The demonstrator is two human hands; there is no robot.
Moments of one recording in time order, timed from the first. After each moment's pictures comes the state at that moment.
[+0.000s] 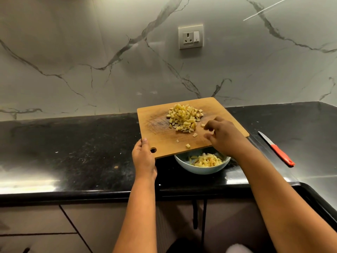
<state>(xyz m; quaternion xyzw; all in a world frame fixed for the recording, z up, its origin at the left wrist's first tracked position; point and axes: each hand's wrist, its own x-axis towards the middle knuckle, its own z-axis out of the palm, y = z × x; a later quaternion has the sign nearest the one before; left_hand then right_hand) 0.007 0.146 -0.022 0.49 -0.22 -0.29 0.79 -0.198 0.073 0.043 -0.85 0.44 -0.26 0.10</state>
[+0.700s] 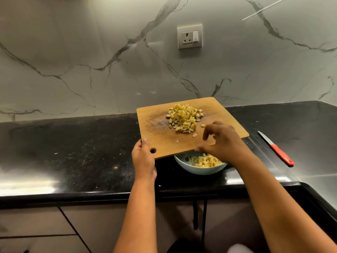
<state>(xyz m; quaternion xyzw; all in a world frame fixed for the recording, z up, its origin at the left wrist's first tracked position) 0.006 0.148 -0.020 0.49 -0.22 -0.28 0.79 -0.200 0.092 0.034 -0.84 0.41 -0.32 0.16</state>
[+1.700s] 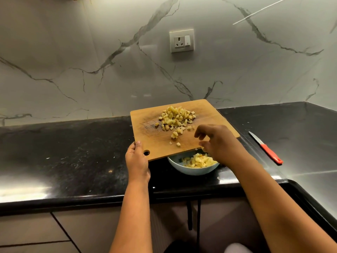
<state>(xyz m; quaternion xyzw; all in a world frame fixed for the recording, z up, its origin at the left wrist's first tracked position) 0.004 0.151 -0.018 0.48 -0.22 -0.30 0.79 -0.210 0.099 0.042 -0.86 0.39 -0.30 0.12</state>
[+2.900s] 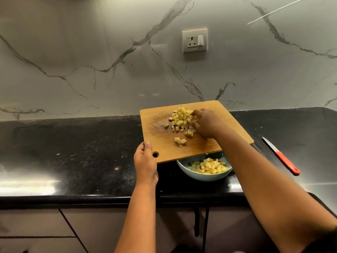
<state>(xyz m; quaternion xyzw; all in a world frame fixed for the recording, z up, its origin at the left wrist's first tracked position) 0.008 0.146 -0.021 0.49 -0.23 -0.29 0.79 -0.135 0.010 0.064 -0.86 0.46 -0.21 0.06</state>
